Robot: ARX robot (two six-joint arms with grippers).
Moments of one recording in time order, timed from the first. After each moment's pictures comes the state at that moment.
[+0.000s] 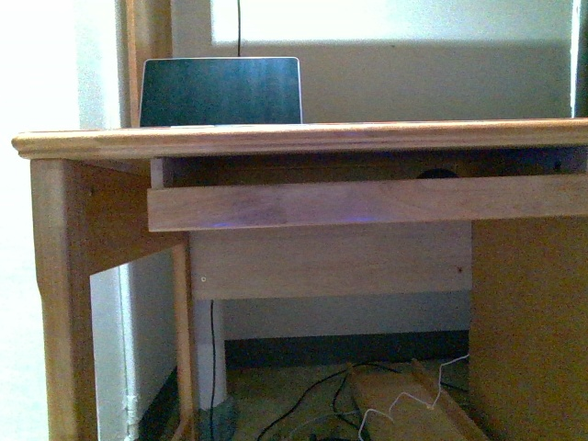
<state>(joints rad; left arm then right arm) -0.01 0.00 0.01 0.00 0.00 -0.01 0.00 0.00 0.02 0.00 0.00 0.00</state>
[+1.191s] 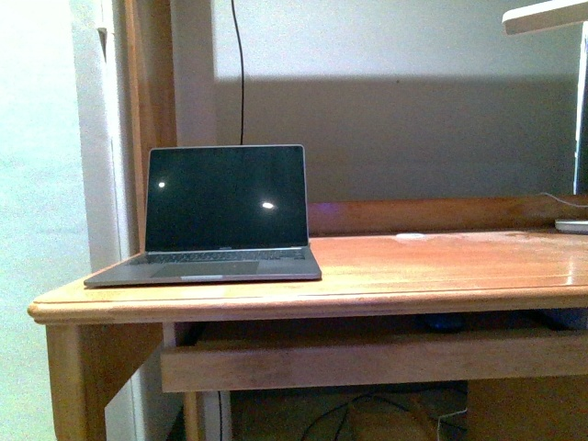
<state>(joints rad) 0.10 0.71 0.18 0.24 0.21 0.06 0.00 0.00 0.02 0.00 0.00 0.00</state>
